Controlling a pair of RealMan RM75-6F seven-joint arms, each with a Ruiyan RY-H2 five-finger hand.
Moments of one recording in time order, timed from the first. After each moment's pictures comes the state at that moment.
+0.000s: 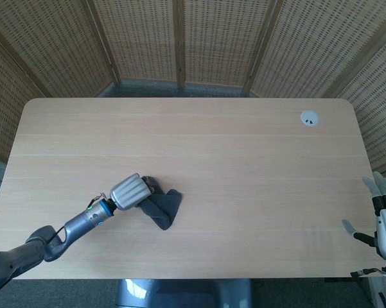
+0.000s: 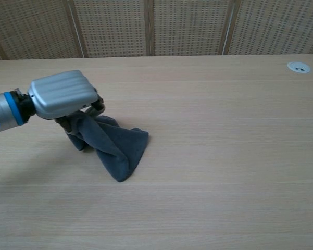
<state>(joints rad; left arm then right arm) -0.79 -1.72 0.15 -0.82 1.75 1.21 0.09 0.03 -1.04 0.13 -1.78 -1.45 1.56 0.04</state>
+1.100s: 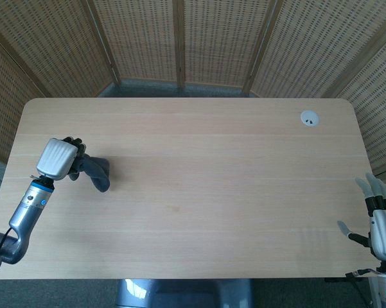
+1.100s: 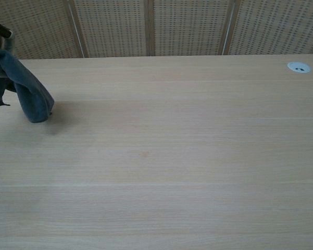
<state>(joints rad) -0.62 -1.51 -0.05 -0.90 1.46 1.25 -0.06 0.03 -1.06 0.12 -1.79 -1.46 1.56 0.00</state>
